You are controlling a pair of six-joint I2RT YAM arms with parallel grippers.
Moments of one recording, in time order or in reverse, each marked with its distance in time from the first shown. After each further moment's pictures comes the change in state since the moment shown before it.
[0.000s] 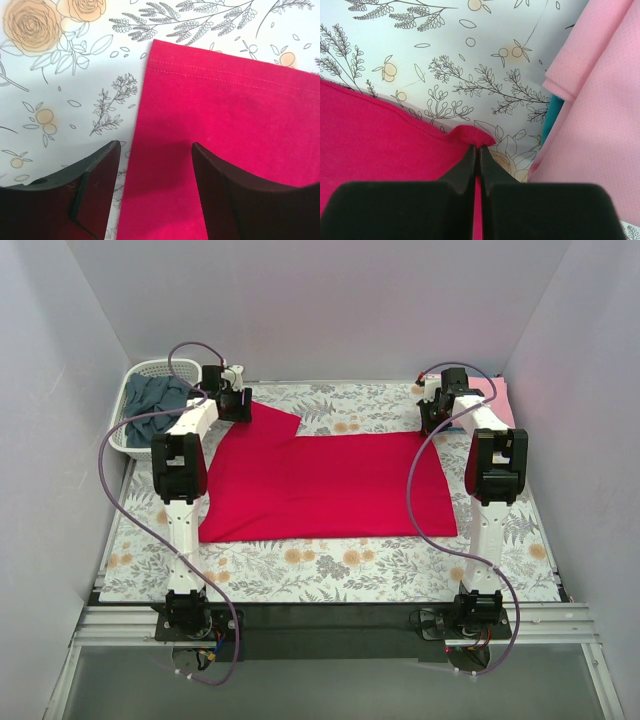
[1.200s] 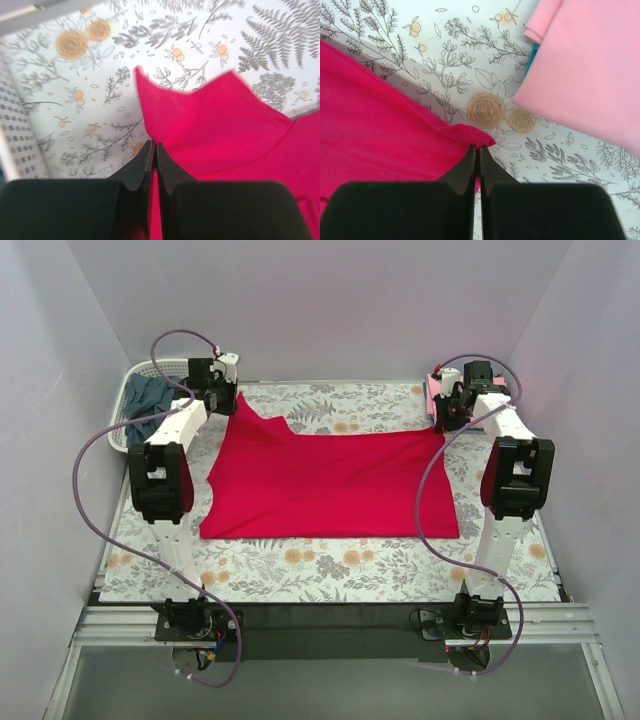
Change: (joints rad) left arm -0.010 -0.320 -0.289 0.093 0.007 0.078; right arm -0.058 -0.214 -0.127 -0.053 -0.067 -0.083
